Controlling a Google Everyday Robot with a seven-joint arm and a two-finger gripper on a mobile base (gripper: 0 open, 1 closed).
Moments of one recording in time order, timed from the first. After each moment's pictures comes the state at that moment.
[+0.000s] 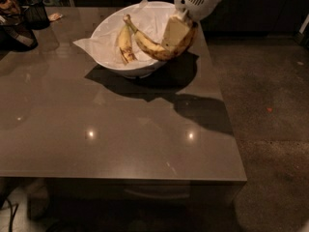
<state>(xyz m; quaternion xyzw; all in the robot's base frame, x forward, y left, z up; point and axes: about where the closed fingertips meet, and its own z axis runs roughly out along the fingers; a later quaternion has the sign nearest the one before) 0.580 -0.053 0.985 -0.52 0.82 0.10 0.20</state>
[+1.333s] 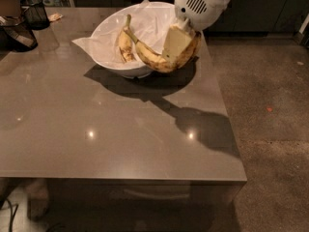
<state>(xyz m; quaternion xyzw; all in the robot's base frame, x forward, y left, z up) 0.533 -0.056 0.986 -0.51 0.84 0.10 0.19</state>
